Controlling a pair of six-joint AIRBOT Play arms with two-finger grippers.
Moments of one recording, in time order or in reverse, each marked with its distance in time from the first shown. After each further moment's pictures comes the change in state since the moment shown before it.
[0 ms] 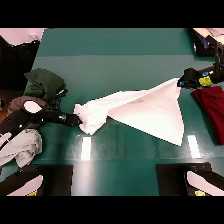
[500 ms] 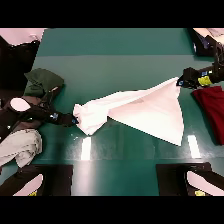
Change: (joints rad) left arm 0.055 0.105 0.031 0.100 -0.124 -0.015; right arm 0.000 -0.005 0.000 -0.001 -0.019 0.000
